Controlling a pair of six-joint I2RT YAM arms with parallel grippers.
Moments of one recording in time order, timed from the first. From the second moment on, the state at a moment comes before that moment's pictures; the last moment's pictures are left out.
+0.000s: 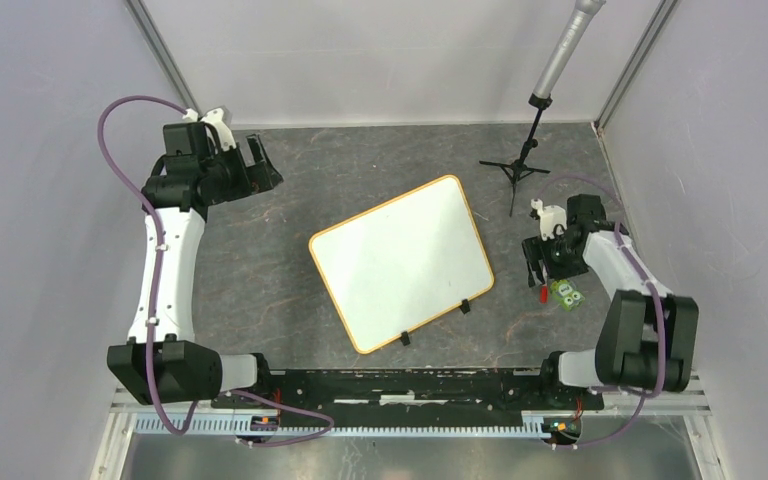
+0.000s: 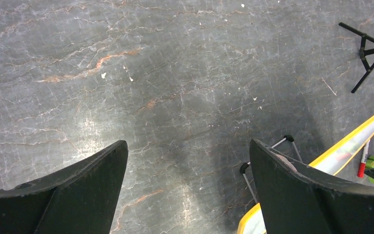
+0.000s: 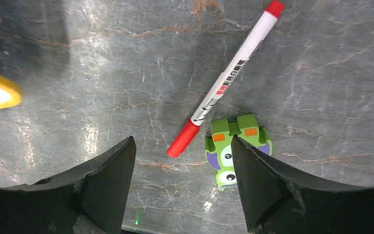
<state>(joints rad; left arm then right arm) 0.08 1.31 1.46 -0.84 0.26 -0.20 -0.13 1.33 0.82 -0.73 -0.19 -0.38</state>
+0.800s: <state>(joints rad) 0.08 1.28 1.38 -0.81 0.24 -0.20 -0.13 1.65 0.96 -0.66 -0.12 -0.34</state>
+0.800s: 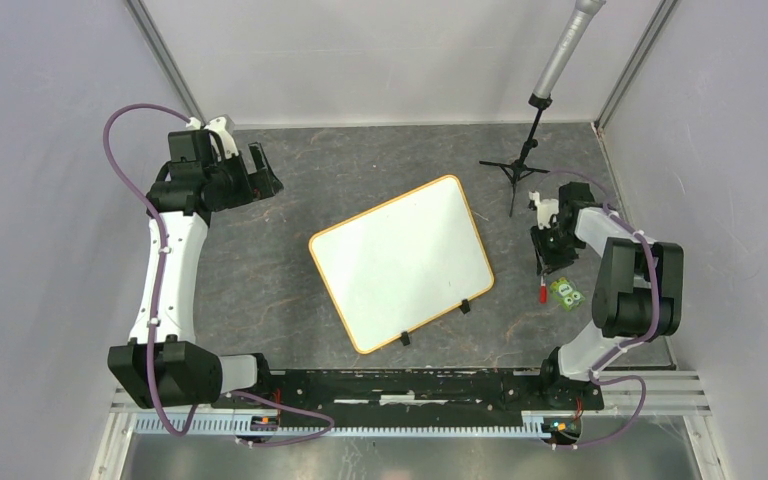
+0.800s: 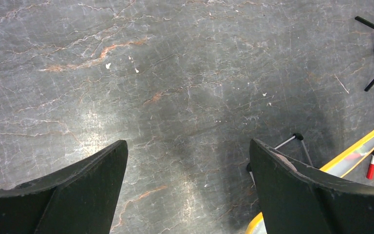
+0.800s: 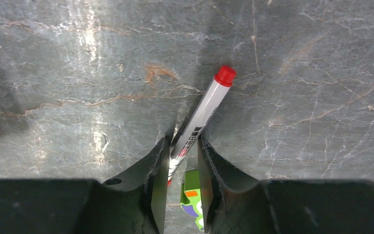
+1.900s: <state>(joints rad) -0.05 1.30 1.63 -0.76 0.75 -0.12 0.03 1.23 1.23 -0.14 -0.74 0.35</state>
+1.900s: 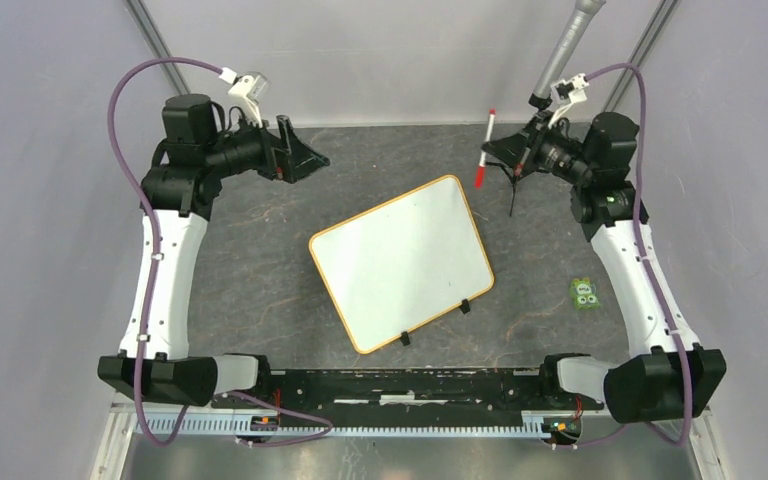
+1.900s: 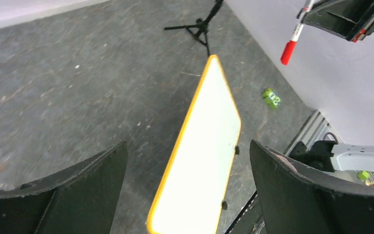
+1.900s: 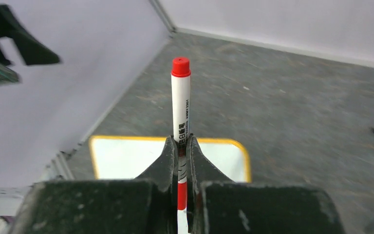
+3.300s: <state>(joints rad) -0.65 1.62 1.66 -0.35 0.52 -0.37 0.35 1.29 1.32 -0.18 -0.31 0.84</state>
